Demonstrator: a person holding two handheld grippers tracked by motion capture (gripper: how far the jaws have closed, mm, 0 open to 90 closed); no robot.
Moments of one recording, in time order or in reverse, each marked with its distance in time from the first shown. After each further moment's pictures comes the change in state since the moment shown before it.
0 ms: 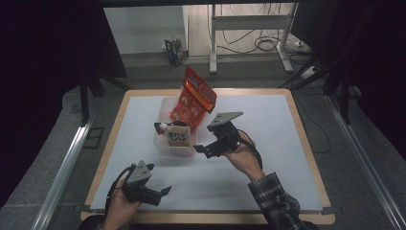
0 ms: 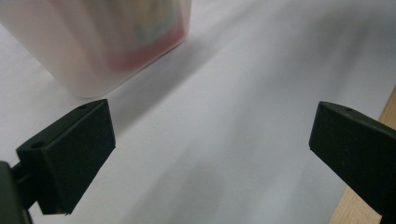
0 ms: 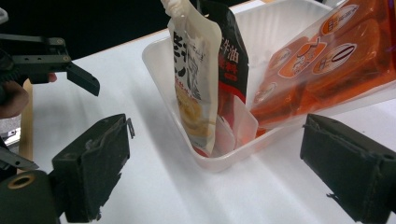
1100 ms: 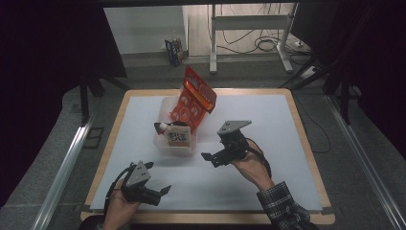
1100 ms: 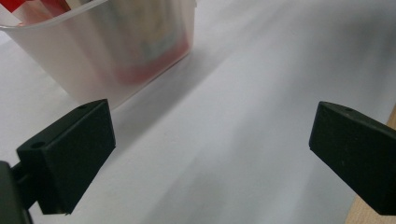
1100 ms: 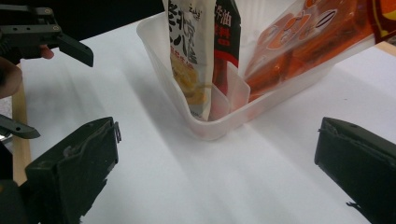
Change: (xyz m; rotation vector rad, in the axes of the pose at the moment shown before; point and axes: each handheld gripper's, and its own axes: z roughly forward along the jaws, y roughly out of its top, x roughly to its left) left arm -0.001 -0.001 -0.002 -0.044 0.033 0.049; right arm 0.010 -0.022 -0.019 0.021 -0.065 0.016
